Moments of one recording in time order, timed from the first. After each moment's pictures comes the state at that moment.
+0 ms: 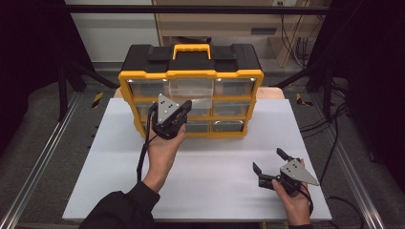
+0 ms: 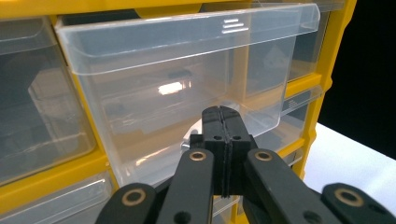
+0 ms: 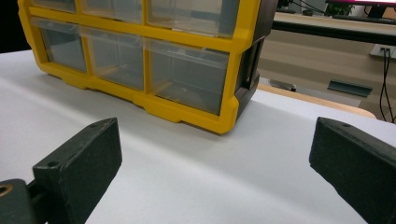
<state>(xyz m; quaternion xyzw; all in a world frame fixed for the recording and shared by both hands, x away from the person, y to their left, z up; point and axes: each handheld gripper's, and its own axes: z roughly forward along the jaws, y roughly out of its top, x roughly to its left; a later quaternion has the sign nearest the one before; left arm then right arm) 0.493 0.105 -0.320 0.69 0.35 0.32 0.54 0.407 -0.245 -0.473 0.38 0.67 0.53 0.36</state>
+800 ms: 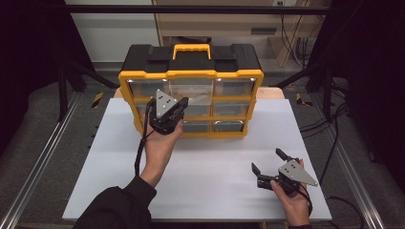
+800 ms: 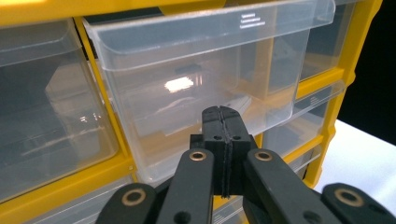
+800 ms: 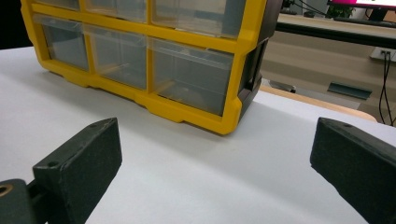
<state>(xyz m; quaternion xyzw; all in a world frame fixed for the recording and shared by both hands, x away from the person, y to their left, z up) 0.505 0.112 -0.318 0.70 0.36 0.33 0.52 0.405 -0.241 -0.471 0.38 0.67 0.52 0.37</state>
